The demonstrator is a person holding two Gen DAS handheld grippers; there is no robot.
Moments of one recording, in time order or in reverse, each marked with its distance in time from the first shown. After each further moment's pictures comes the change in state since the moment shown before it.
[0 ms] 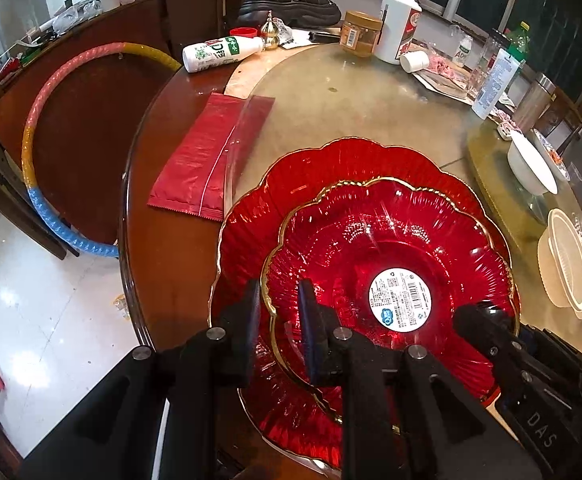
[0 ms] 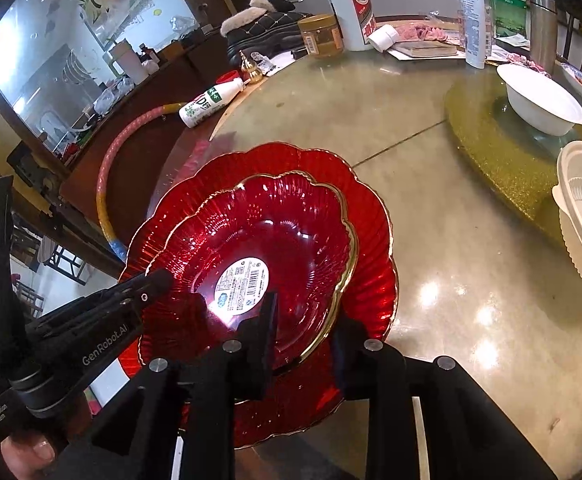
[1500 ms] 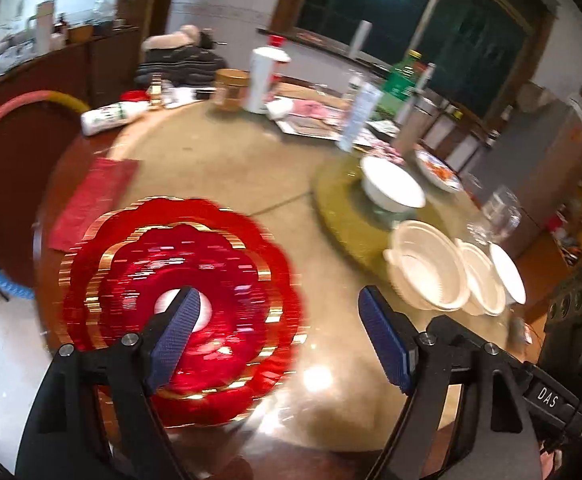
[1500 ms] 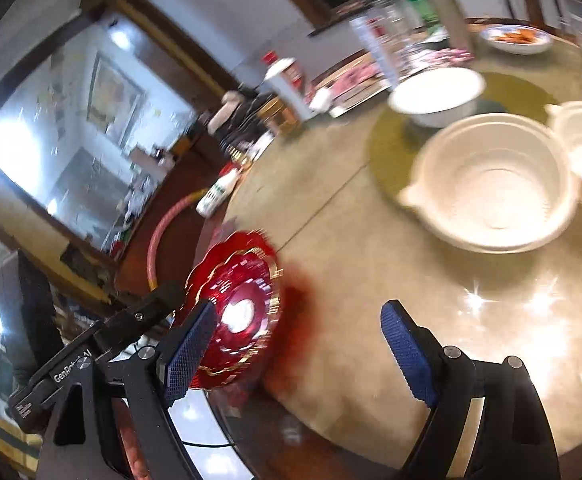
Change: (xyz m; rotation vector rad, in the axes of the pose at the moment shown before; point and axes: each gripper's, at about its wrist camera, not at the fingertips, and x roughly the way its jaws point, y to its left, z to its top) left arm -0.073 -0.100 -0.006 0.090 -0.163 -0.345; right arm -0.116 -0.134 -0.033 0.292 -0.244 0.194
